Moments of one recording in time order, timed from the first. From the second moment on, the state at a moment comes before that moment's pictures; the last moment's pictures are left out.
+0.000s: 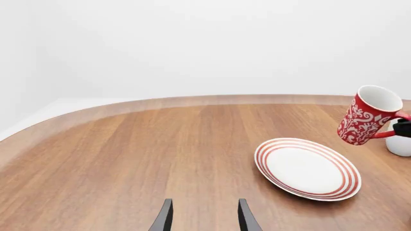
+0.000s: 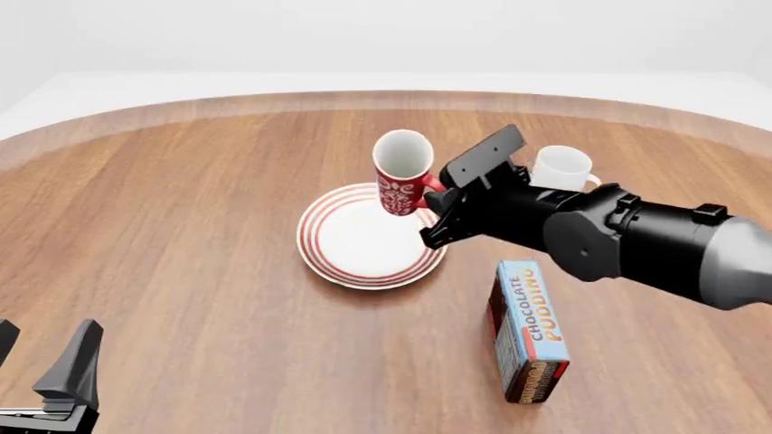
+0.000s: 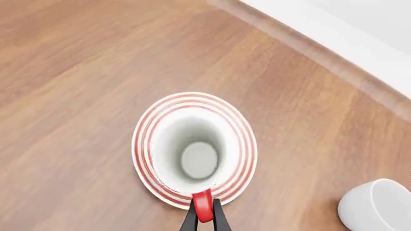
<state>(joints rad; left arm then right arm) 0.00 0.01 0.00 0.00 0.00 0.55 1.49 -0.97 0.04 -0.16</state>
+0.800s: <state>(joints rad) 0.00 0.01 0.00 0.00 0.00 0.48 1.76 -1.17 -0.02 -0.10</state>
